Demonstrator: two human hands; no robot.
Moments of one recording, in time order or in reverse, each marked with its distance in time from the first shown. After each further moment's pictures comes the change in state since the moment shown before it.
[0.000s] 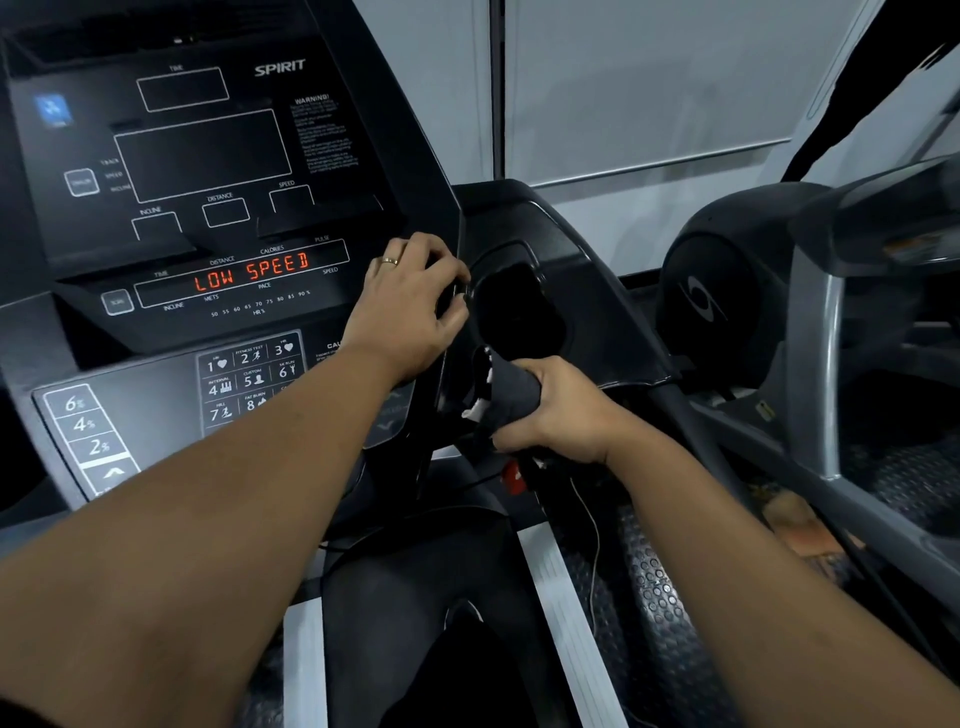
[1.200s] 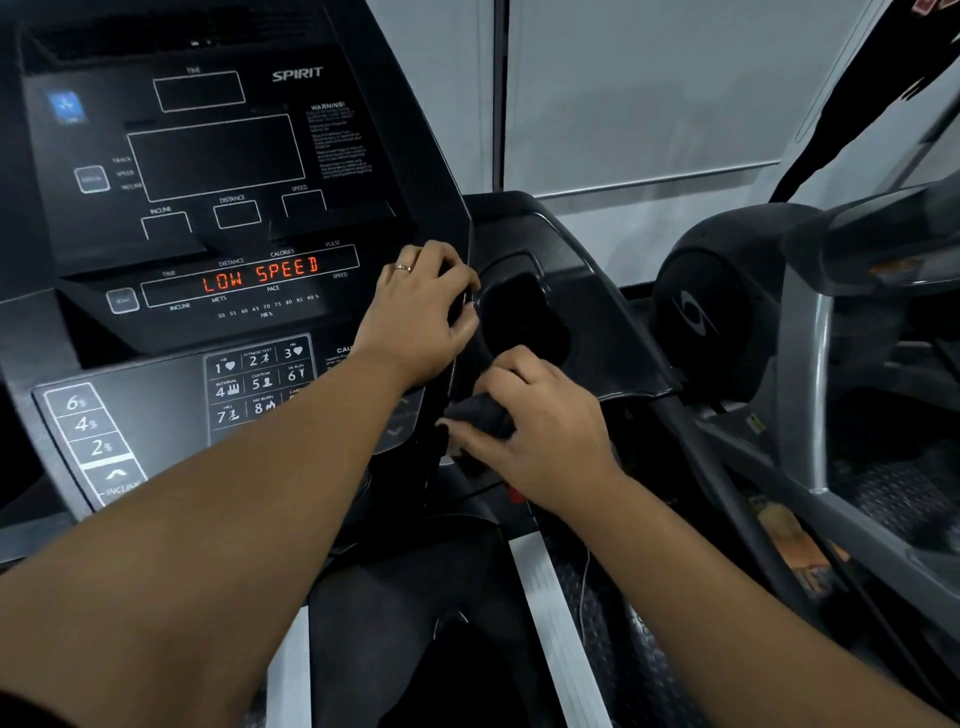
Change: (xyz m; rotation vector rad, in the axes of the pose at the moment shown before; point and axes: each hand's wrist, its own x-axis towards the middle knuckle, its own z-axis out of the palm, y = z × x) left_hand 0.000 -0.001 0.001 0.020 0.006 0.010; right_hand -0.008 -0.005 0.043 -0.817 0.547 -0.491
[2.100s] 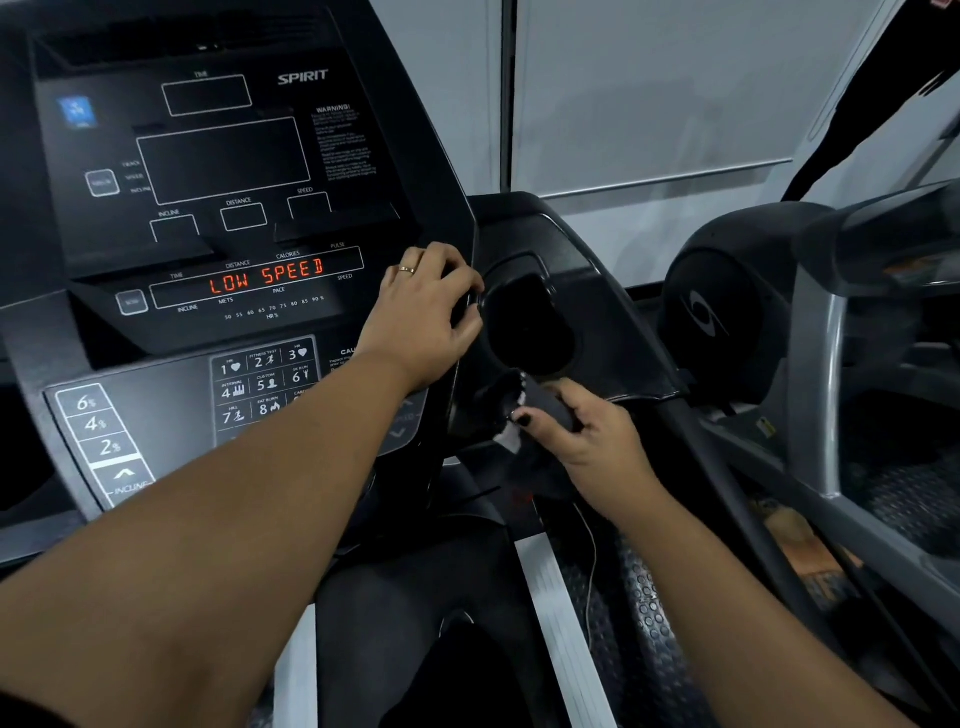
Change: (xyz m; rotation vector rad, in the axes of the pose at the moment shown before) left_hand -0.001 0.000 -0.001 -0.025 -0.011 -0.015; right_hand -0.025 0.038 -0.004 0.740 -0.122 0.467
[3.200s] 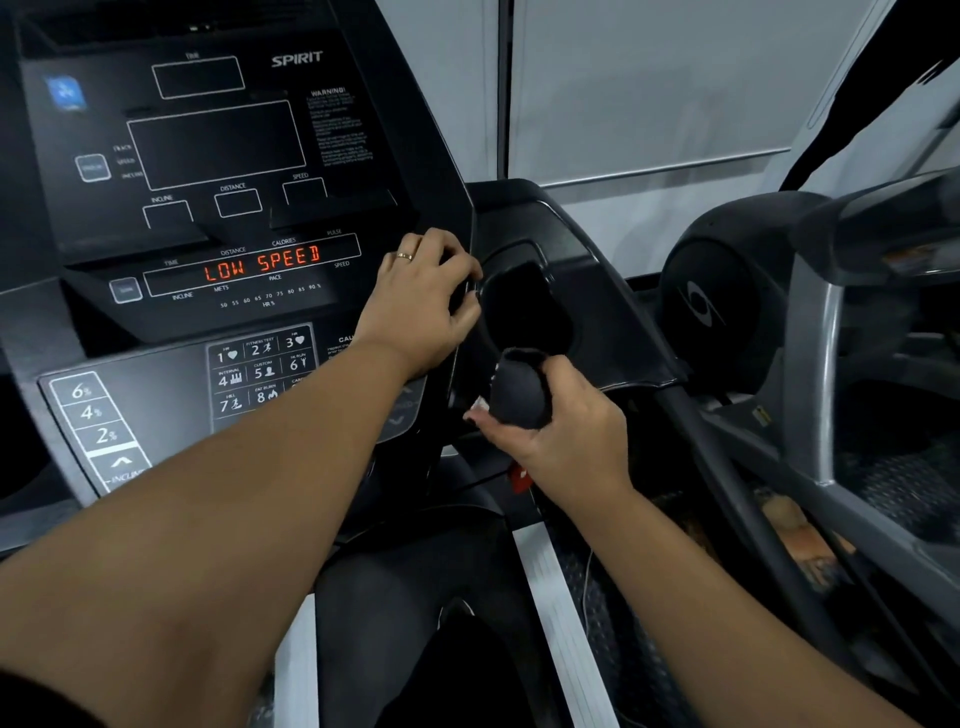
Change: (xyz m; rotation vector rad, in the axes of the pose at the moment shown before) left_hand 0.000 0.000 0.001 -0.007 0.015 0.001; right_hand -0.002 -0.005 0.031 -0.547 0.405 -0.299
